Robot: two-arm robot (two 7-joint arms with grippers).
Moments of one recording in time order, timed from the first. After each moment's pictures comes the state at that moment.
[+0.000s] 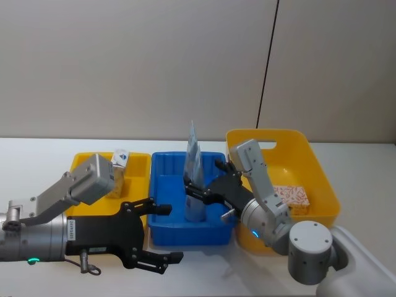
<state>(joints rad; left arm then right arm) -0.55 0.55 0.56 -1.52 -0.39 0.10 -1.00 0.57 0.13 -0.42 -0.96 0.16 -0.10 0.29</state>
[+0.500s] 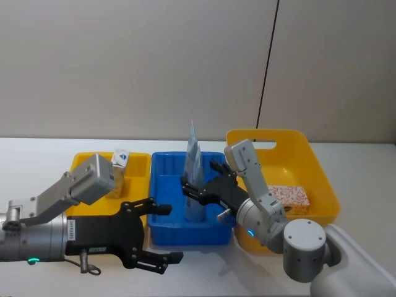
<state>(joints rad) -0.55 0.55 0.56 -1.52 -0.39 0.10 -1.00 0.61 0.10 -0.42 -0.89 0.14 -0.11 0.30</state>
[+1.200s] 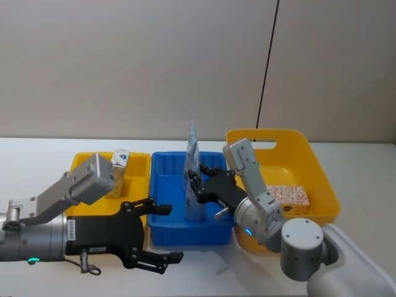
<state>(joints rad) -0.55 0.55 0.56 -1.52 -0.39 0.10 -1.00 0.62 0.09 -0.40 -0.86 0.13 -0.12 0.31</state>
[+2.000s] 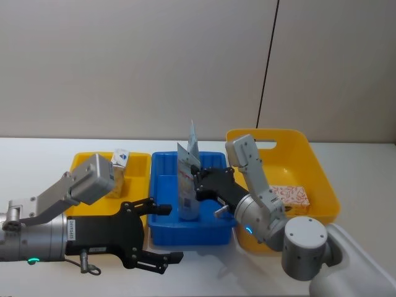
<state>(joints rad) -0.55 0.55 0.56 -1.52 -0.39 0.10 -1.00 0.59 0.08 -0.37 -0.93 0.15 -0.10 0.35</state>
